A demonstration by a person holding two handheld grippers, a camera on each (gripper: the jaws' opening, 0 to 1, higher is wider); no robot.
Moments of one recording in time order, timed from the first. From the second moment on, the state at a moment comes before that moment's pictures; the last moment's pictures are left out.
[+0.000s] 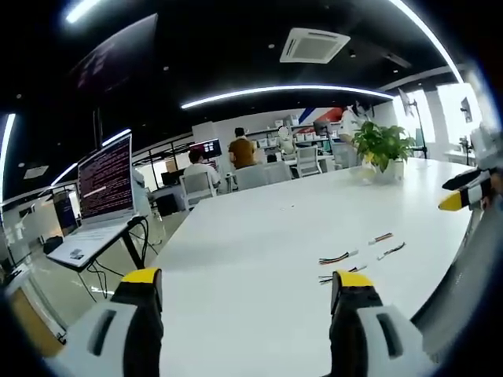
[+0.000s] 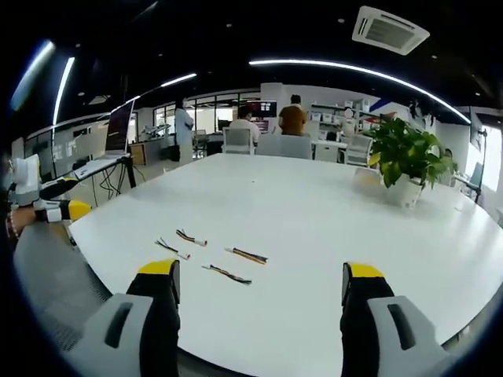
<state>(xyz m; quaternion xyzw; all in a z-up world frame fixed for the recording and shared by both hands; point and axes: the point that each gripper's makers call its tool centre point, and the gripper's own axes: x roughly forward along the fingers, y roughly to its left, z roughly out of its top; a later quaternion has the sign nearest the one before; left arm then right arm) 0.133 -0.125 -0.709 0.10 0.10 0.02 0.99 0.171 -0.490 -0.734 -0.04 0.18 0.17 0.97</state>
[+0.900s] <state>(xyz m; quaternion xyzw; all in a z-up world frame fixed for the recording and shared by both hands) 0.184 -0.121 -0.655 0.10 0.07 0.01 0.99 0.209 -0.508 -0.698 -0.04 0.16 0.19 0.97</state>
